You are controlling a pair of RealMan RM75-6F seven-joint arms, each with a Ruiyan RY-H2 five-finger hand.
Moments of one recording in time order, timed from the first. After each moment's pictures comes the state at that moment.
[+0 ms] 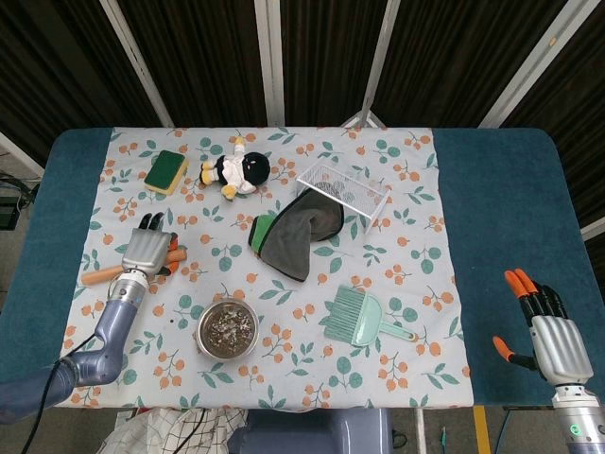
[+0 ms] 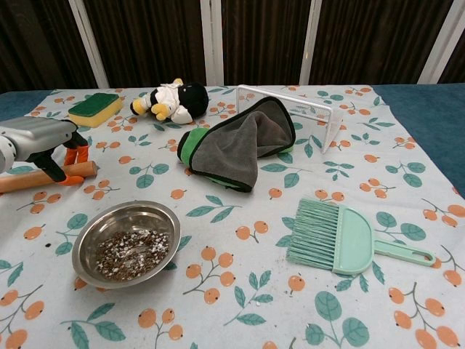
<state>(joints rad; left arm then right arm) -0.69 -1.60 -0.17 -1.16 0.93 0.89 0.53 0.09 -1.09 0.03 -1.67 -1.49 1.40 0.09</state>
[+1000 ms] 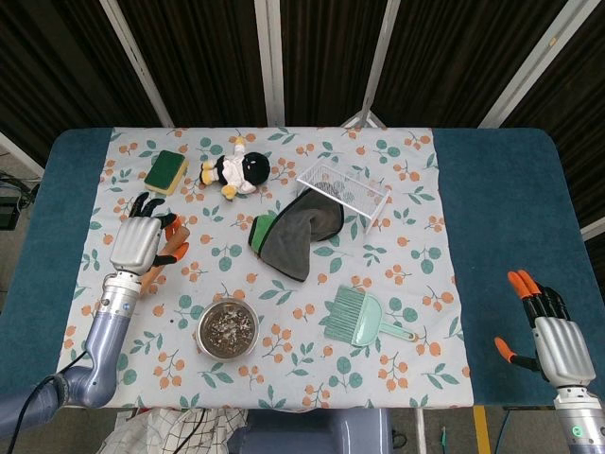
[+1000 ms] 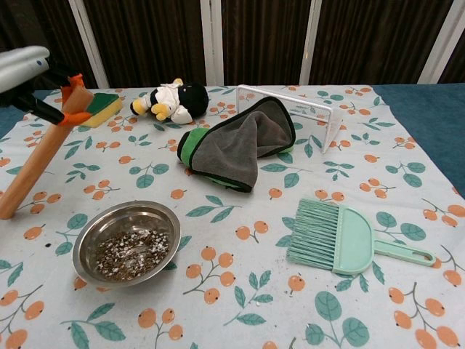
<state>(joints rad) -0.59 -1.50 -0.25 -1.48 1.15 1.22 0.23 0.08 -1.09 0.03 -1.67 -1.48 1.41 0.10</state>
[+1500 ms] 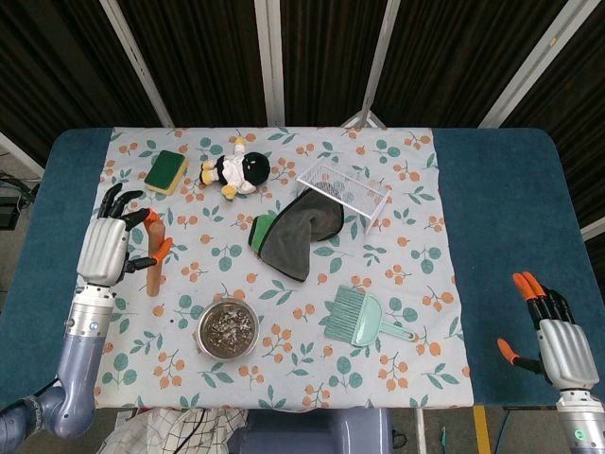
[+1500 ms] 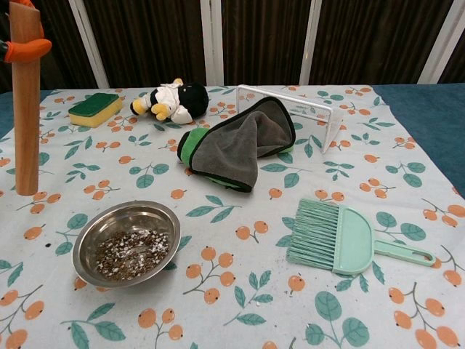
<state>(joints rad) -0.48 -1.37 -0.27 -1.71 1.29 1.40 0.11 0.07 -1.09 0.03 -1.67 -1.47 1.42 0.11</state>
